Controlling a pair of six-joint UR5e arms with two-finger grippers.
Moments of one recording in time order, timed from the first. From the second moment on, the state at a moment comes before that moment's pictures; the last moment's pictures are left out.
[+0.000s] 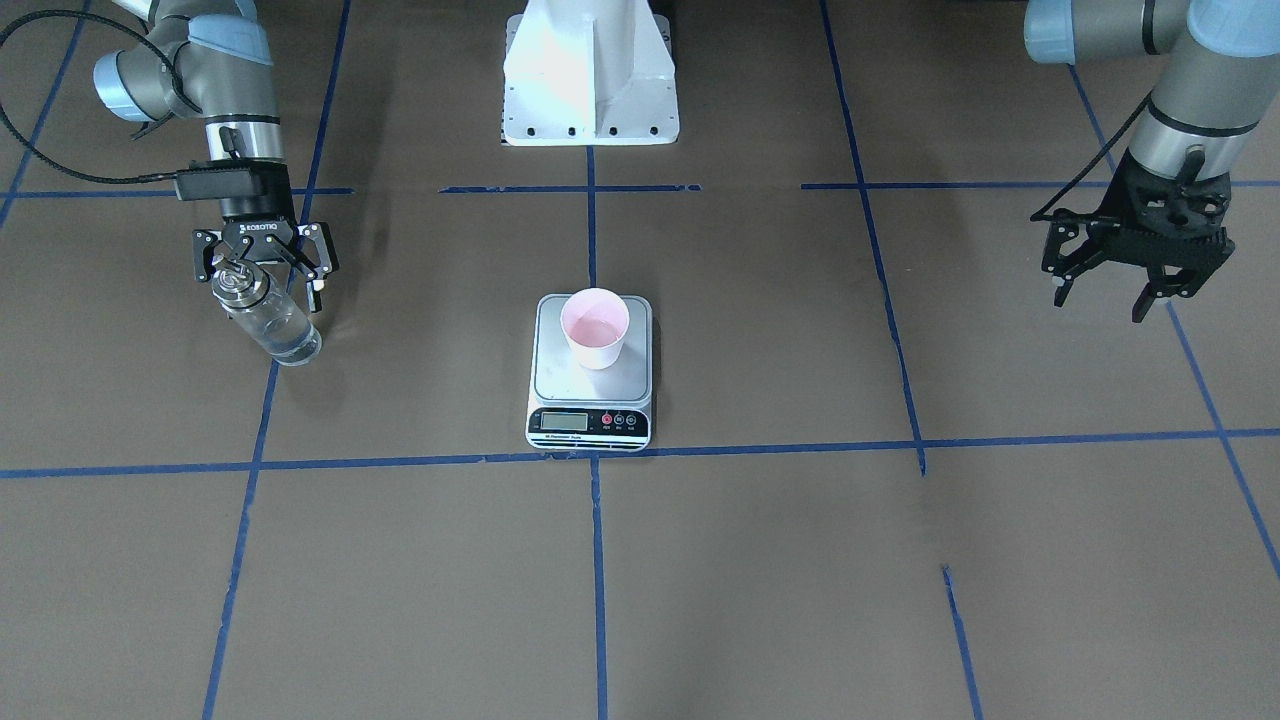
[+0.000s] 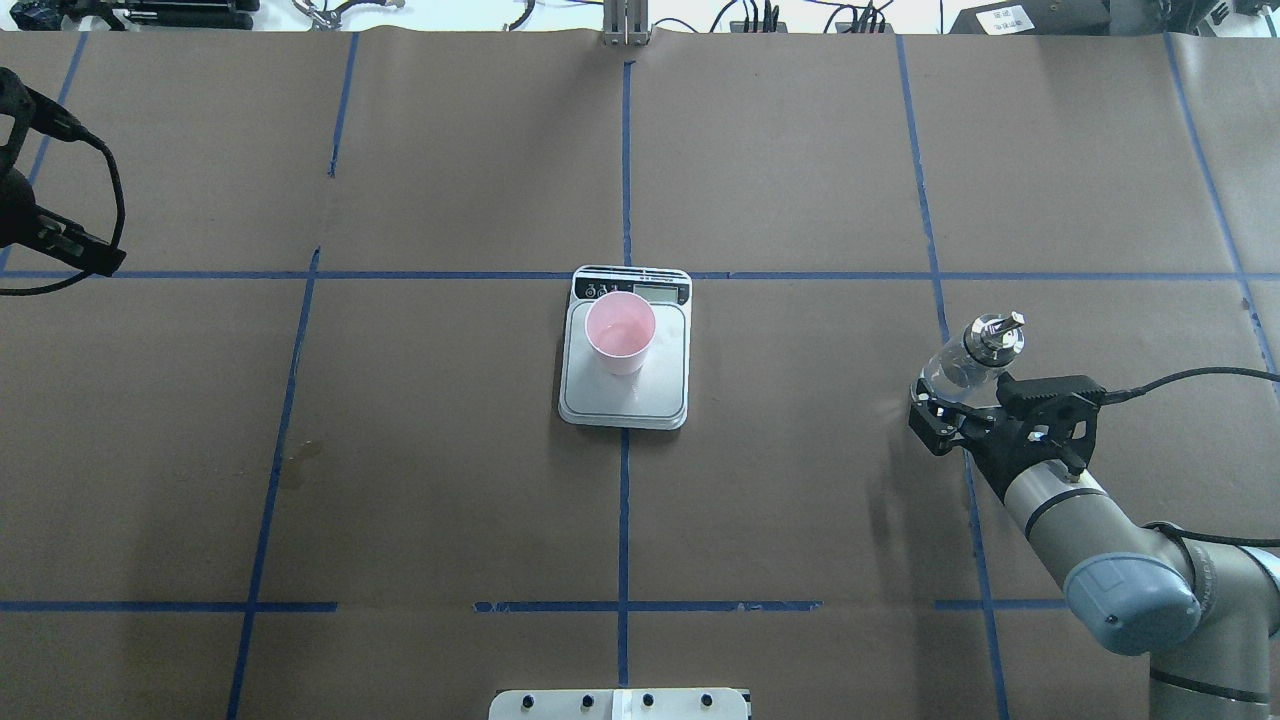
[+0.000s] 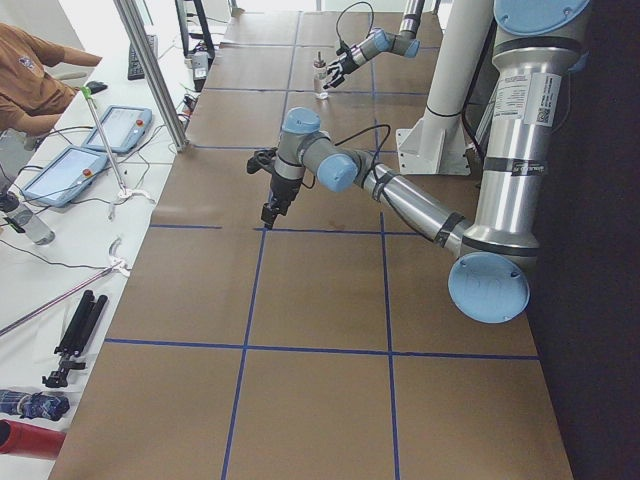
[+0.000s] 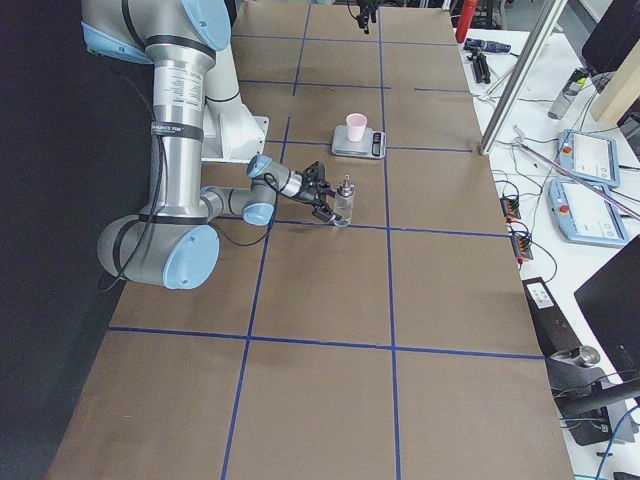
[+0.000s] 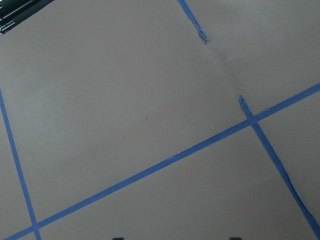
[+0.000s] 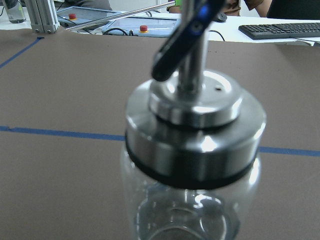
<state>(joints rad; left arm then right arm) -1.02 -1.66 -2.01 -1.68 -1.92 -0.32 0.25 -1.69 1.83 -0.73 0.83 1.24</state>
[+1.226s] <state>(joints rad) -1.02 -1.66 -2.01 -1.68 -1.92 -0.33 0.27 -1.64 1.75 -0.69 0.77 1.24</state>
